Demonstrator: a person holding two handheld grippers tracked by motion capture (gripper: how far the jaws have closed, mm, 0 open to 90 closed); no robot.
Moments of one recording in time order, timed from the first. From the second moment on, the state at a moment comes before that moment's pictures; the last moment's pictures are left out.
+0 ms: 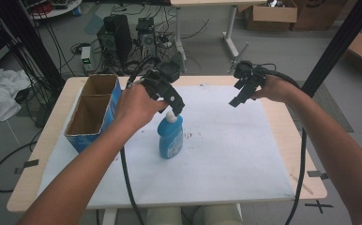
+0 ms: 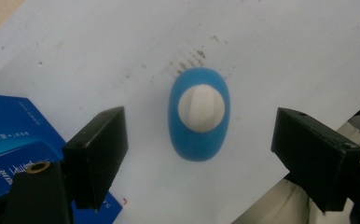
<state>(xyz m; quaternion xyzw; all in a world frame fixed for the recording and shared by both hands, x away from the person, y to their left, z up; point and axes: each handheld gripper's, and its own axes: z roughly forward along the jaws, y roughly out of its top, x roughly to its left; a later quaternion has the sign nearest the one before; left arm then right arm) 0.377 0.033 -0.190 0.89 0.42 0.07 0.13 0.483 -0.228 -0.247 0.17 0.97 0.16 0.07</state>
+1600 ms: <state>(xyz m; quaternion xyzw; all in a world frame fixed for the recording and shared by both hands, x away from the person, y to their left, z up) 0.395 0.020 -0.273 0.91 0.41 0.03 0.10 0.487 -0.229 -0.255 0.17 0.97 0.16 0.06</state>
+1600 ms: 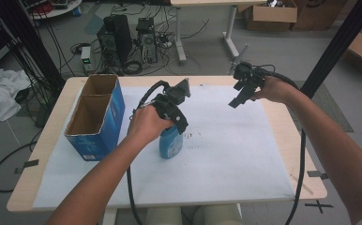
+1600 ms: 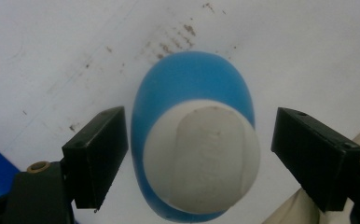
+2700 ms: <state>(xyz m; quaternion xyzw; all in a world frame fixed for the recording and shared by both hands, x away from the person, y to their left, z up) 0.398 0.018 -0.289 0.90 0.42 0.03 0.10 0.487 -0.227 -0.256 0.17 0.97 0.16 0.06</state>
